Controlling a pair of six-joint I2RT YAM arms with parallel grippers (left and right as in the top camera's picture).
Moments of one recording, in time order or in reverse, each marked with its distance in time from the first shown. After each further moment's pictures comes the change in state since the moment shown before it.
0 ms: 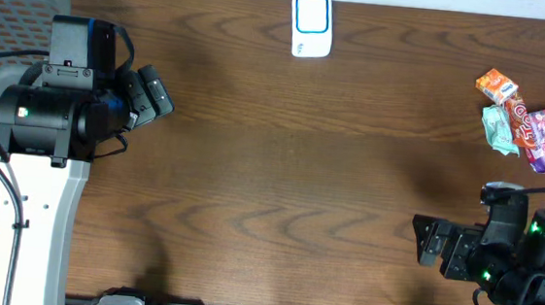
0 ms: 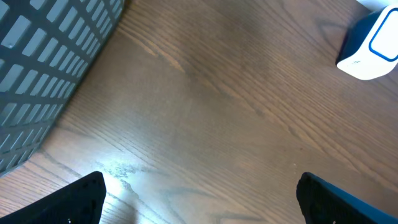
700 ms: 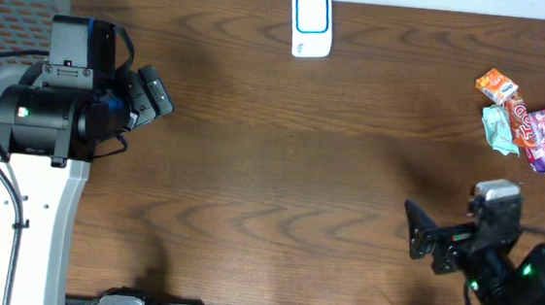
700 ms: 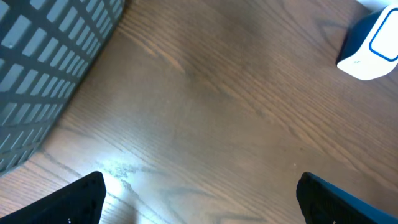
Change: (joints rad) left arm 0.000 0.000 0.000 0.000 0.000 0.000; right arm 0.086 -0.229 -0.222 0.457 -0.050 -0.138
